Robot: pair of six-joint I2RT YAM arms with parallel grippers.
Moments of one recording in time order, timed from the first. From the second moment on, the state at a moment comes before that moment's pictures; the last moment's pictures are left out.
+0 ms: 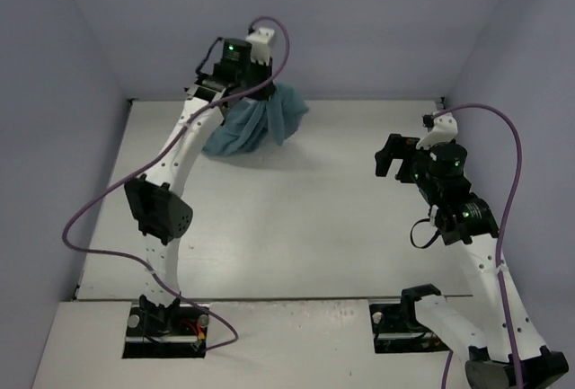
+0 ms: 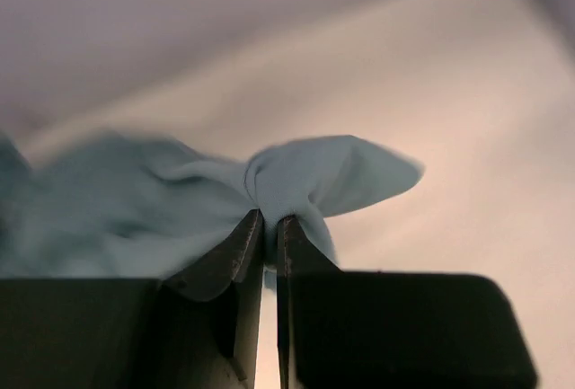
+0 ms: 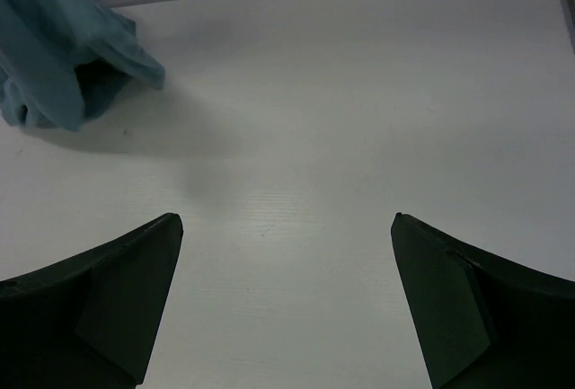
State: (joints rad) left arm -0.41 2.04 2.23 -0.72 0.13 -0.11; right arm 0.20 0.86 1.00 -0.48 0.05 0.24
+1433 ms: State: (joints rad) left arm -0.19 0.82 0.92 -0.61 -0.22 -0.40; right arm 0.50 1.38 0.99 -0.41 0.03 0.27
